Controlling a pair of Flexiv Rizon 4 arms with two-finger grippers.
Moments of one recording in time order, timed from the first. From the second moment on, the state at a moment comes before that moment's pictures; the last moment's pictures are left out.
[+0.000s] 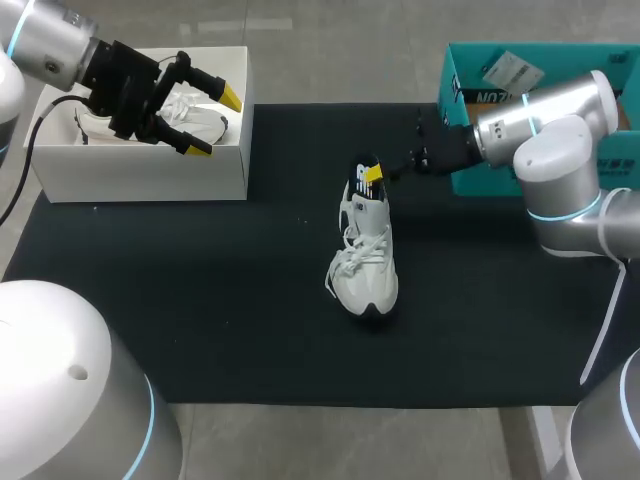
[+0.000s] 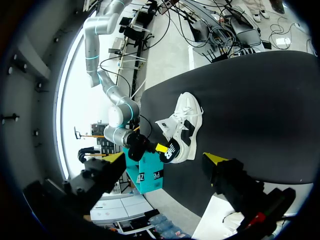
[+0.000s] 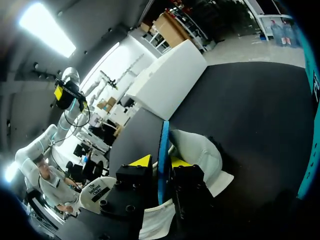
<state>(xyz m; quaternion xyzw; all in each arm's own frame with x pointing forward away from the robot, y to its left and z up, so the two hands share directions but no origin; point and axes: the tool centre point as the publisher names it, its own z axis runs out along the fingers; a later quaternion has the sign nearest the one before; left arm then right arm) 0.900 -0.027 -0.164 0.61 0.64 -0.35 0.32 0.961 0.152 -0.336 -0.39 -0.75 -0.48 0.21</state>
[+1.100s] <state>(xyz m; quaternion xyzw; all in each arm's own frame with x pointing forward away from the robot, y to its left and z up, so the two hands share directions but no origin) 0.900 -0.027 -0.164 0.61 0.64 -0.35 0.32 0.925 0.165 -0.356 -0.41 -0.75 -0.45 0.25</state>
